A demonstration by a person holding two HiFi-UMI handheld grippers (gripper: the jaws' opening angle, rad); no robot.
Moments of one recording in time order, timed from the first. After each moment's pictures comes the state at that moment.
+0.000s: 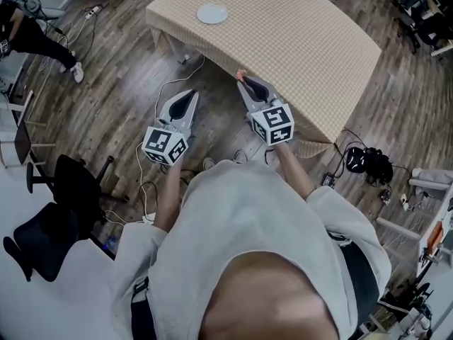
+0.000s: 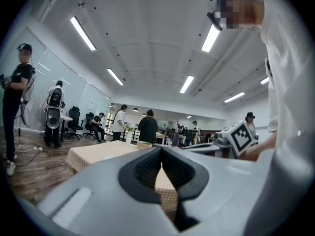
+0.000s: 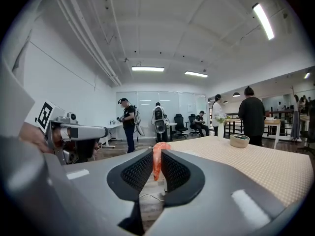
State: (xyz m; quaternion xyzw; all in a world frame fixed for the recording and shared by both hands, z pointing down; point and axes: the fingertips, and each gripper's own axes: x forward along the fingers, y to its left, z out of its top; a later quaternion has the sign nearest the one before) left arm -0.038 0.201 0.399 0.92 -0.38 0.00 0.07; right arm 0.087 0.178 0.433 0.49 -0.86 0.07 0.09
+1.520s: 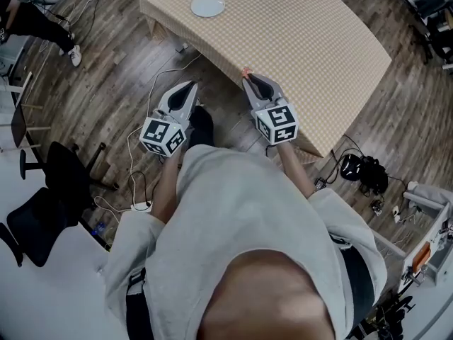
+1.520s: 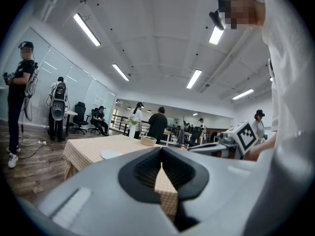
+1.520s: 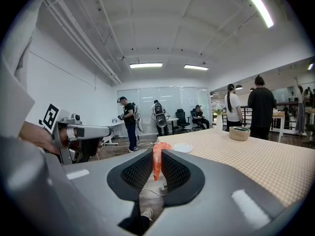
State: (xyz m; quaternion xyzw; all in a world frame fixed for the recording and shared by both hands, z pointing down) left arm 0.022 0.138 0.448 0.91 -0.41 0.01 0.09; right arm 0.159 0.124 0.482 0.47 -0.87 0.09 0.10
